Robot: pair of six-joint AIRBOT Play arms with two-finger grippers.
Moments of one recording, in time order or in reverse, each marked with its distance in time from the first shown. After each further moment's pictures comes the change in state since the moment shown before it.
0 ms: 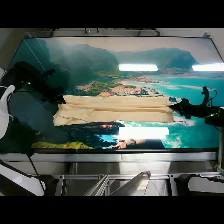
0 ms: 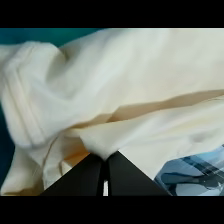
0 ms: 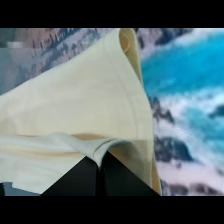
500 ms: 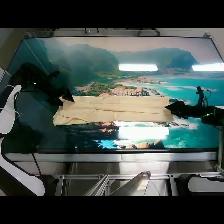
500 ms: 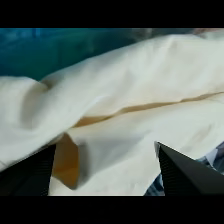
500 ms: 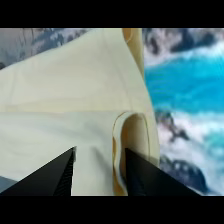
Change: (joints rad) left arm -0.001 -0.072 0.056 -0.083 0.045 -0.003; right arm 0.031 -0.024 0.030 -0.084 0.013 -0.026
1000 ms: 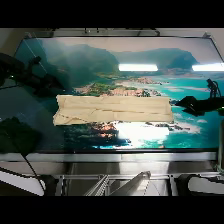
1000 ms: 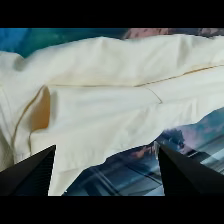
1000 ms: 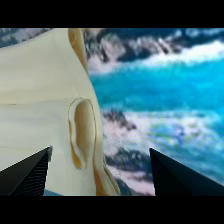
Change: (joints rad) left arm 0.101 0.168 0.002 -0.122 0.024 0.015; right arm -0.020 0.021 0.186 -0.366 0.076 0.320
